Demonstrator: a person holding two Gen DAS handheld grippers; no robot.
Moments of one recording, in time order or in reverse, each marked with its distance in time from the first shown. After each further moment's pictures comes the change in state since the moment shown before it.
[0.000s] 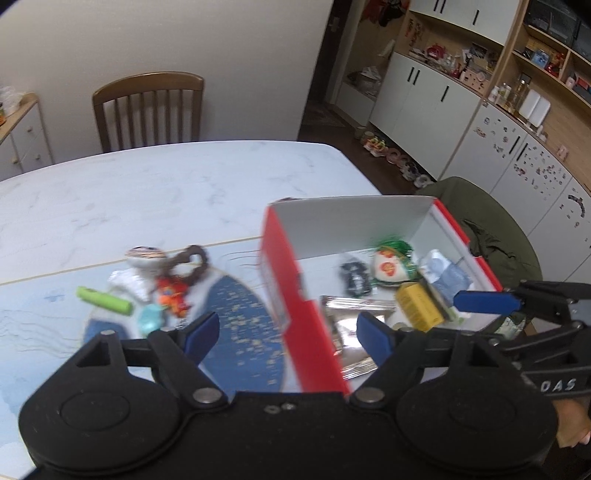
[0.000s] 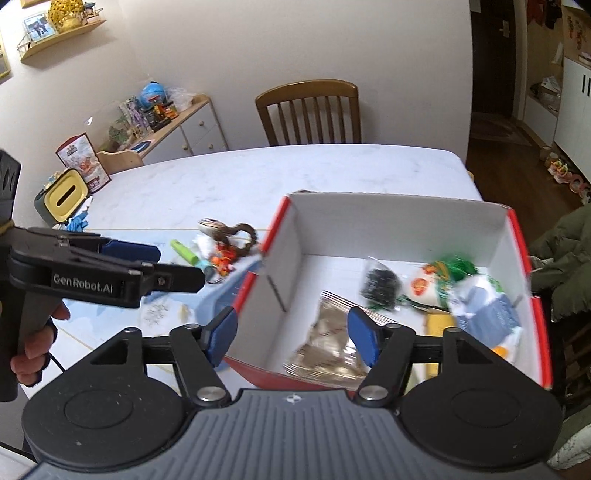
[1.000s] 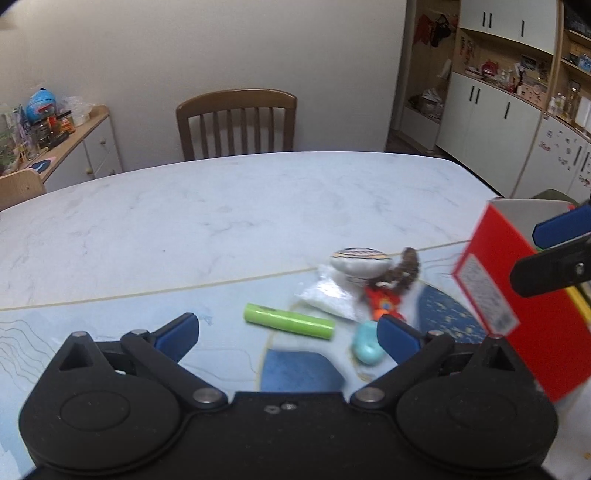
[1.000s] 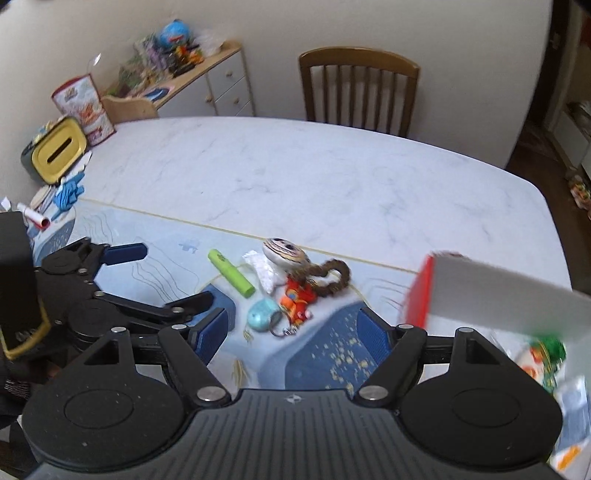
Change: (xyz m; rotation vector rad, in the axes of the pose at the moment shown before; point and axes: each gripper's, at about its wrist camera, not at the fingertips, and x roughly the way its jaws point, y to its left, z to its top) left arm 0.047 0.167 -0.022 0.013 -0.121 0.213; right arm 0.132 0.133 0.088 -0.149 0.175 -0.040
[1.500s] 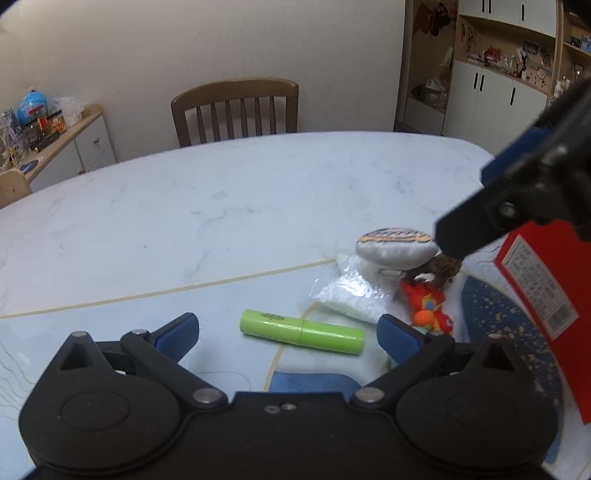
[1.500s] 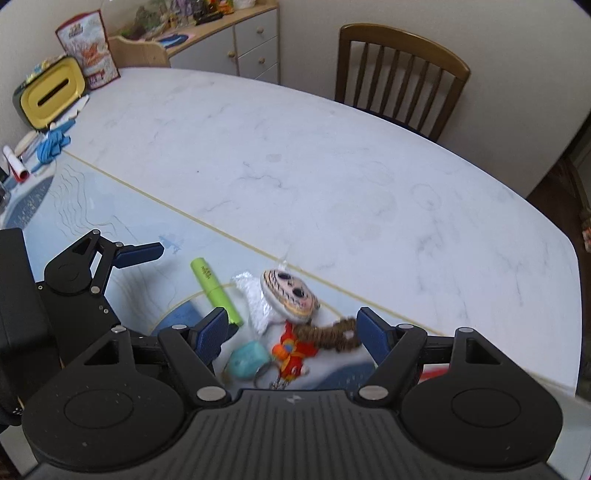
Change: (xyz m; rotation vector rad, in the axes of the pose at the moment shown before) left arm 0.057 0.001 -0.010 0.038 0.014 0.018; right arm 0.084 0.017 0.056 -0.184 0.117 -0.022
